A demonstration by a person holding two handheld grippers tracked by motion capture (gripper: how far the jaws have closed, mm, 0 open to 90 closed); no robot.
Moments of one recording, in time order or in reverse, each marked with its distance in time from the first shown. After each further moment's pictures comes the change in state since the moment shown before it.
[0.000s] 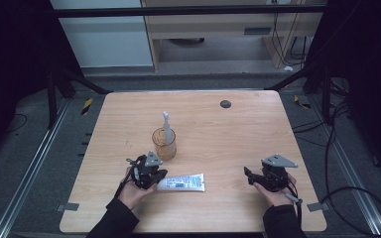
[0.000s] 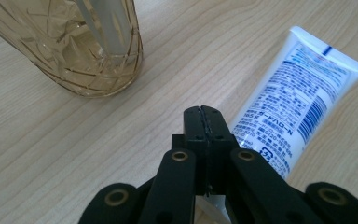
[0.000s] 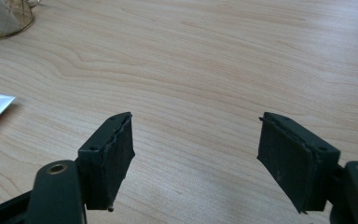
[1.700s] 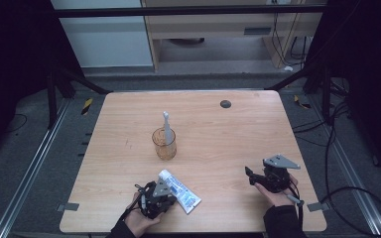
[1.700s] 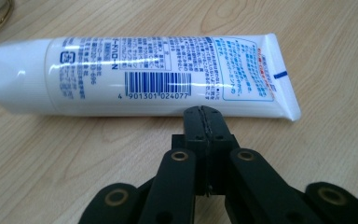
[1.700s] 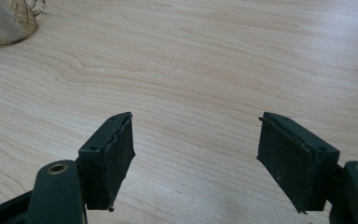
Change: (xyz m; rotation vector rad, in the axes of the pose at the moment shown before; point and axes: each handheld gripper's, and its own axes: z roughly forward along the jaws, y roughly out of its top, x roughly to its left) left arm -0.067 -0.030 -0.002 0.021 -0.092 0.056; right arm 0.001 0.001 -0.006 -0.019 -0.007 0.006
